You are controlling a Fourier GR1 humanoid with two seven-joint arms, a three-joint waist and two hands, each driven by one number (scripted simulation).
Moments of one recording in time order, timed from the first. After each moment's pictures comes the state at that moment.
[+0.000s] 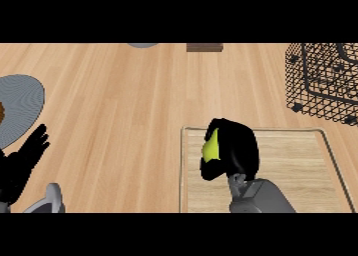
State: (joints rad) left arm 0.06 0.47 0.01 -1.39 0.21 0.01 0.14; right arm -0.29 -0.02 0.48 -1.58 0.99 0.01 0.82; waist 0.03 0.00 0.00
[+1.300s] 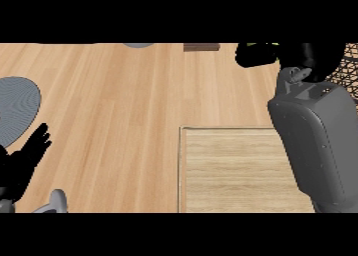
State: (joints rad) left arm 0.04 0.43 0.04 -1.36 0.17 0.01 0.12; right arm -0.88 -0.14 0.05 -1.51 1.15 0.05 0.91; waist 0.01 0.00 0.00
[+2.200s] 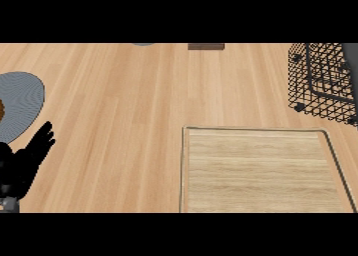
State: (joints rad) left arm 0.02 0.40 0.05 -1.35 0.15 -0.02 0.12; right arm -1.13 -0.39 -0.33 -0.81 0.86 -0.29 0.33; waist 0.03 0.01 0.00
